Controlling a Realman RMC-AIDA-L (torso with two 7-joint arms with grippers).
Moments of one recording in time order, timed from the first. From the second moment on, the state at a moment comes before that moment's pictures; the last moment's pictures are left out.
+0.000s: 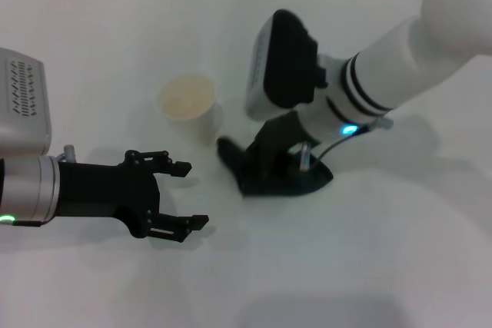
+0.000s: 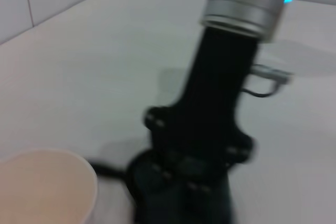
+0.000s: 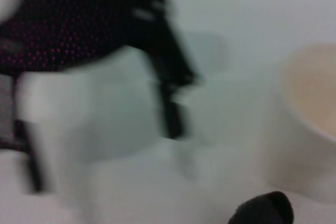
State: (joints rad) left arm -0.33 -2.08 1.19 1.03 2.00 1.46 -1.47; right arm 0.90 2.03 -1.96 -0.86 -2.02 -0.94 2.13
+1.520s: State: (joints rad) left arm -0.35 -2.08 1.11 0.96 1.96 1.46 -1.41; right arm 0.59 2.01 -1.38 -1.04 -2.26 -1.34 1.94
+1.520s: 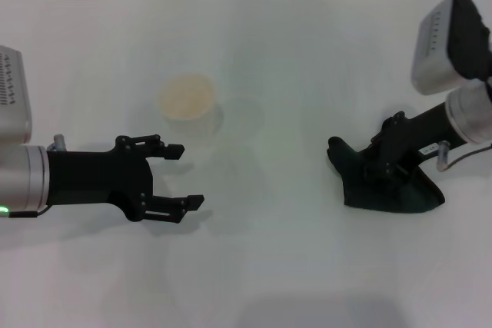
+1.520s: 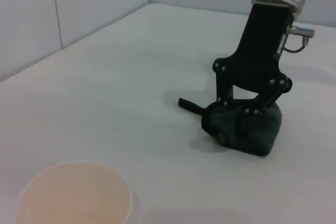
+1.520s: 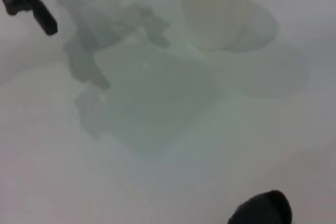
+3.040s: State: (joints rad) left arm -0.35 -2.07 1.04 0.91 1.94 1.51 -1.36; right arm 0.48 2.01 -1.04 -1.00 -2.10 -1.51 1.60
